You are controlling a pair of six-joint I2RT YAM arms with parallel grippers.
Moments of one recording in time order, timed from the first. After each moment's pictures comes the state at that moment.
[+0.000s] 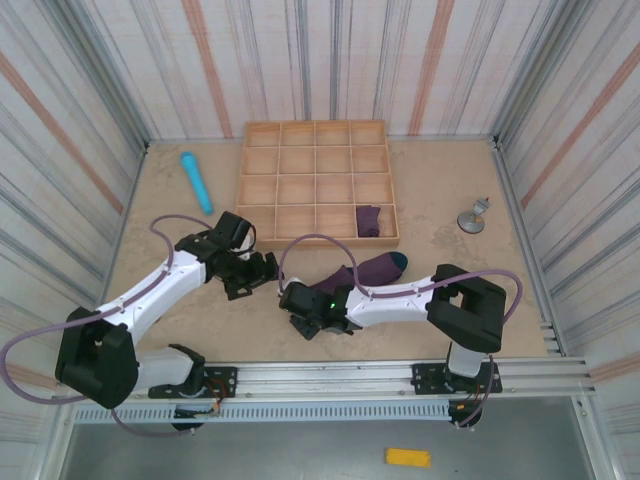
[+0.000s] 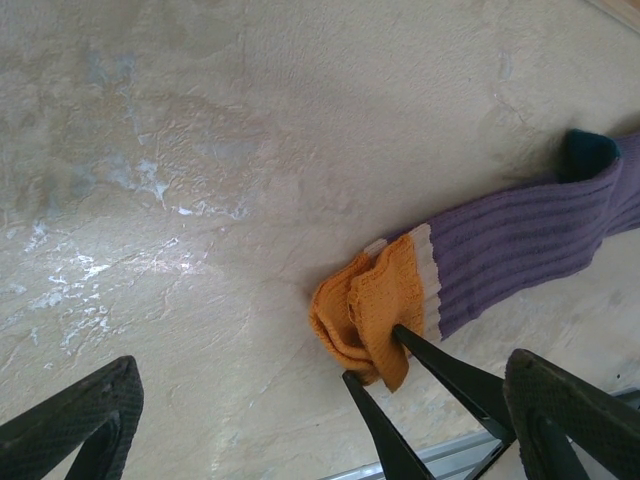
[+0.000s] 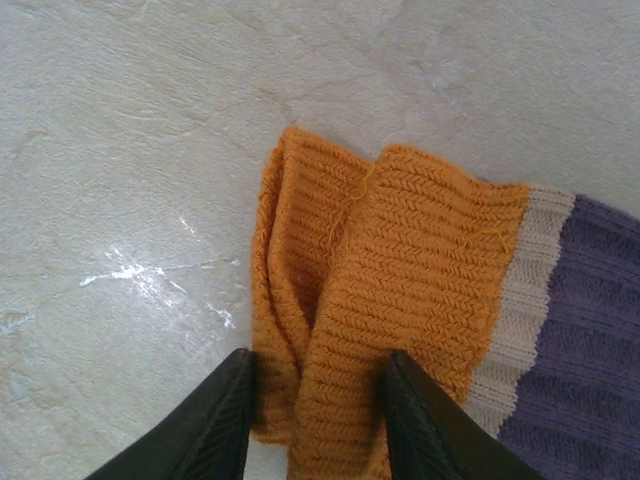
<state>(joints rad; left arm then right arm) -0.46 1.25 0.84 -0.80 0.33 -0.75 1.26 1.74 0.97 -0.32 0.21 0.38</state>
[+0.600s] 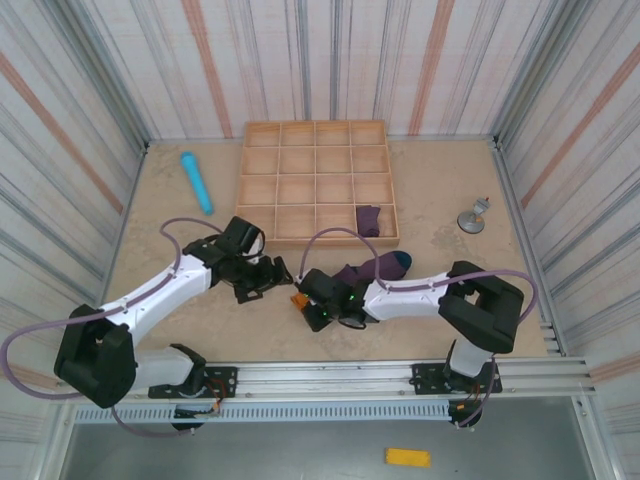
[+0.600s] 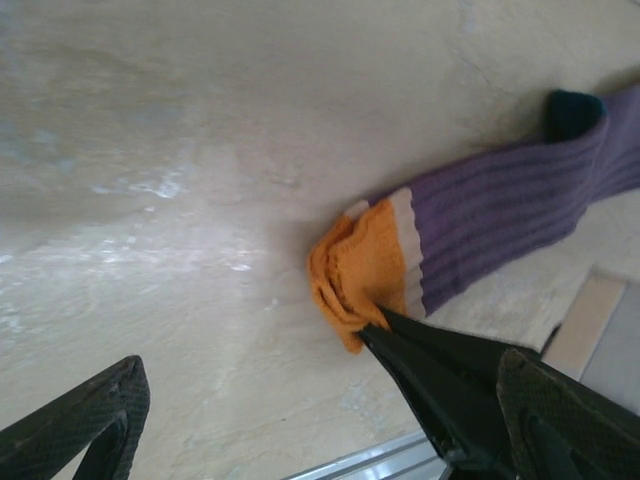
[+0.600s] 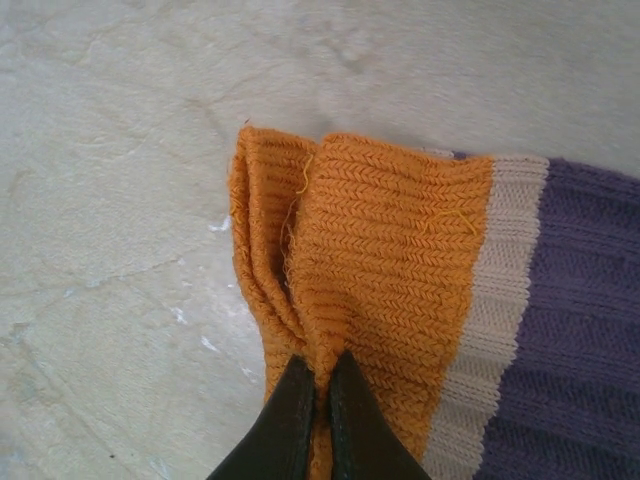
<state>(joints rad) -0.55 1.26 0.80 -0.71 0.36 -0.81 1.13 1.65 0.80 -0.14 0.01 0.48</state>
